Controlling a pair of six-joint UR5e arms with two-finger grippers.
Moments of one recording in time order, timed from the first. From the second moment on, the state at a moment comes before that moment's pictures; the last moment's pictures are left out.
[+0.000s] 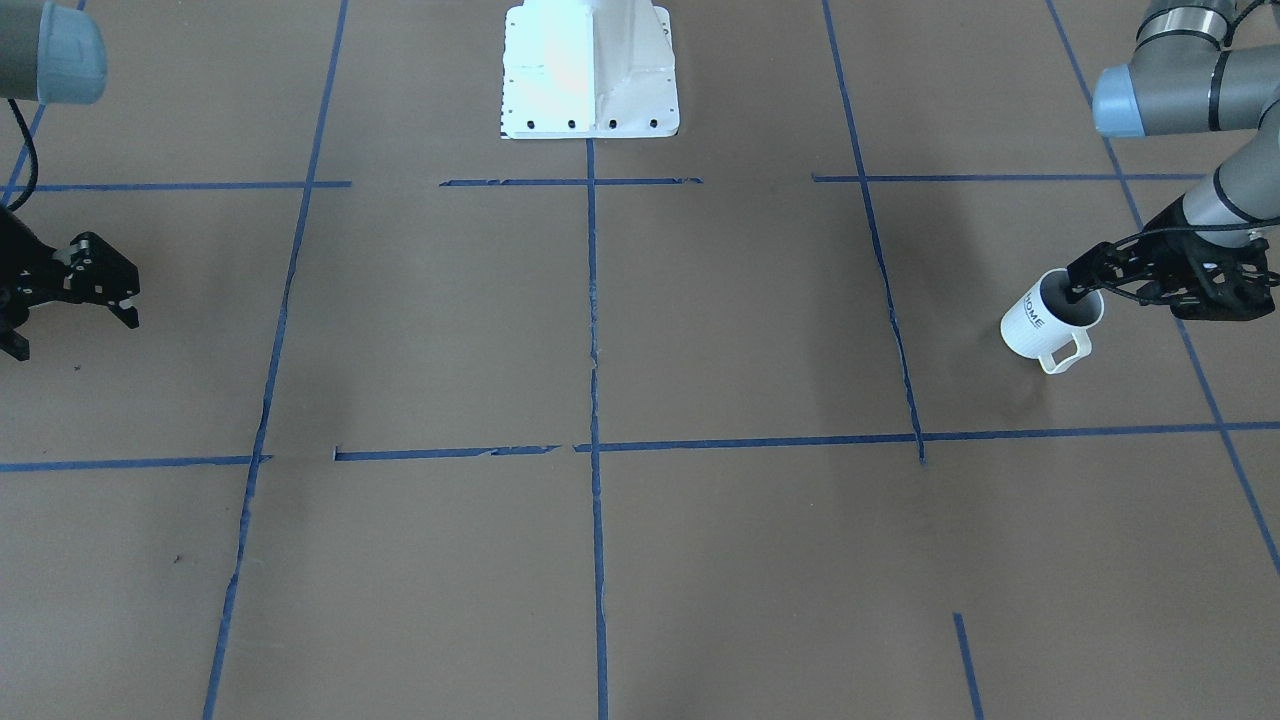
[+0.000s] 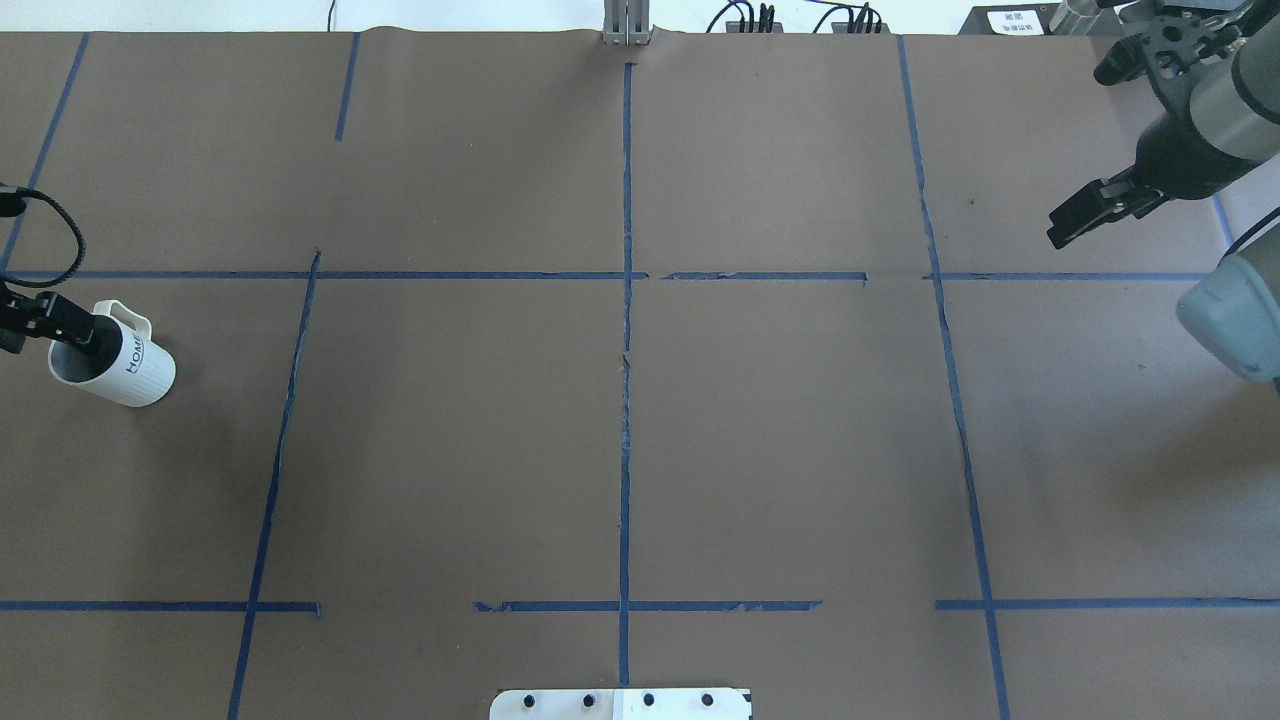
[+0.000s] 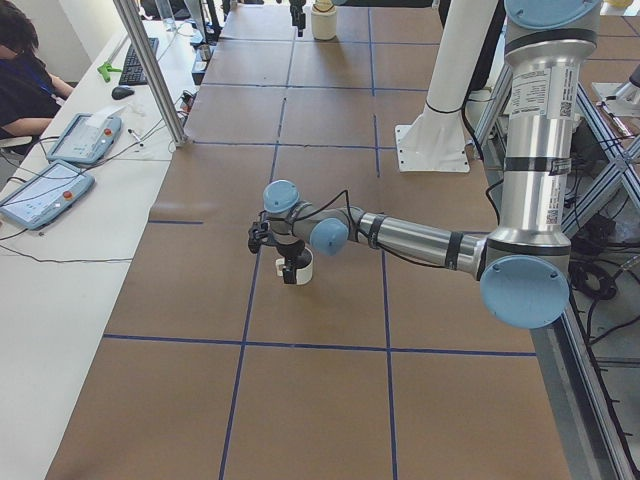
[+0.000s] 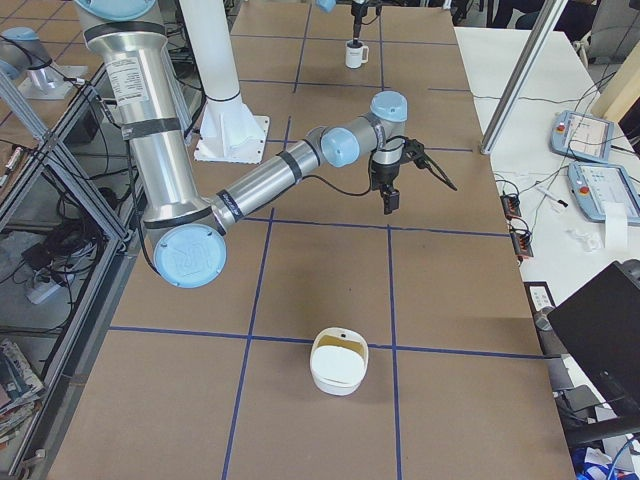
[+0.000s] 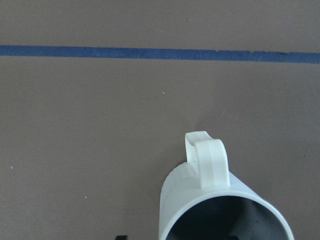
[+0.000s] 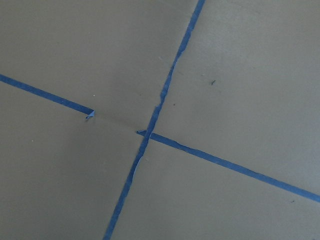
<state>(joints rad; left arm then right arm) -1.13 -1.56 -1.72 -1.81 -2.27 -0.48 1.14 -1.35 1.91 -1.67 2.21 0.27</state>
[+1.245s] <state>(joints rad) -1.61 -1.49 -1.84 -1.32 -2.28 0.19 1.49 -1.60 1.91 -1.89 2.32 -0.11</state>
